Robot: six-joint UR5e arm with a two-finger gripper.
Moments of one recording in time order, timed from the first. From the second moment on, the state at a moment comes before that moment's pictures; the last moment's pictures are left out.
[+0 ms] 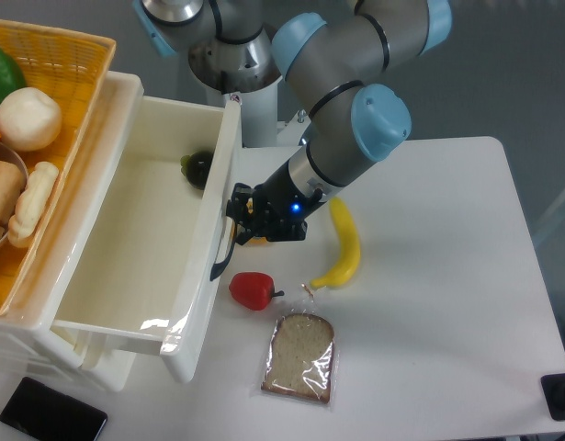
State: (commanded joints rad) arm 2.54 -1.82 -1.60 -1.55 1.01 0.86
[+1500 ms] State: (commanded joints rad) arm 2.35 -1.80 -1.62 -1.55 0.99 0.78
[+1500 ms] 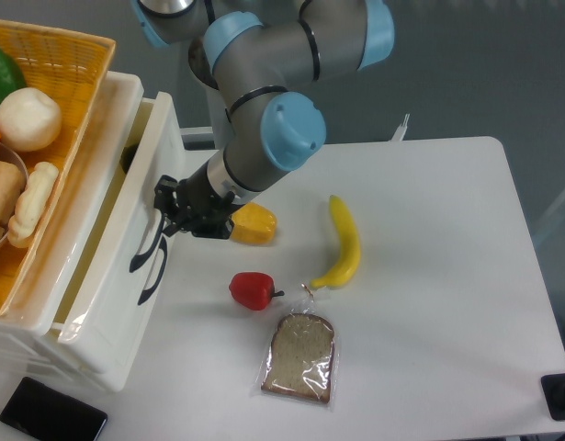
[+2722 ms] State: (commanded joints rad) arm 2.60 -1.82 -1.59 -1.32 1.03 0.80
